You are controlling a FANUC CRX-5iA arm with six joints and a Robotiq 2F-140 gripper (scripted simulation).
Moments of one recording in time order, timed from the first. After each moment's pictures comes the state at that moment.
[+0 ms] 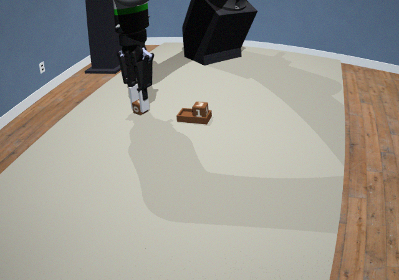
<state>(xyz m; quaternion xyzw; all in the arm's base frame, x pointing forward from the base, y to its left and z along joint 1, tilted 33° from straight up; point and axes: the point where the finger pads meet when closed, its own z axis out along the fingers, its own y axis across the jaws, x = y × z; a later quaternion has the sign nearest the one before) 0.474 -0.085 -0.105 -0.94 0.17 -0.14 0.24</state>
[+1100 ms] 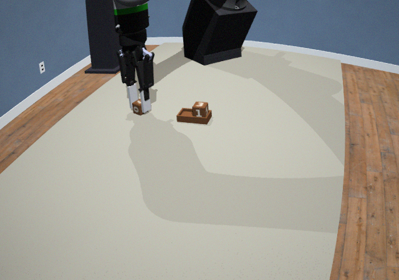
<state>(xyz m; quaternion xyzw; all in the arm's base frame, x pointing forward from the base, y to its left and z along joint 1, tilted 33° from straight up) 0.474 -0.085 -0.105 -0.94 0.17 -0.14 0.24</state>
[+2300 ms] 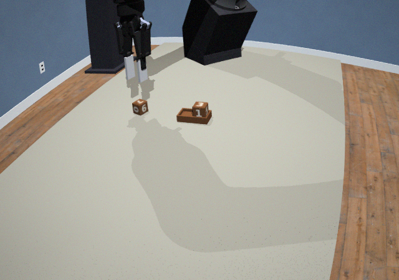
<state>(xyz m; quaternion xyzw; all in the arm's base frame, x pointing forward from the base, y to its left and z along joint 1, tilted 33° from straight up) 0.443 -0.121 -0.030 -0.94 0.17 -0.14 0.24</state>
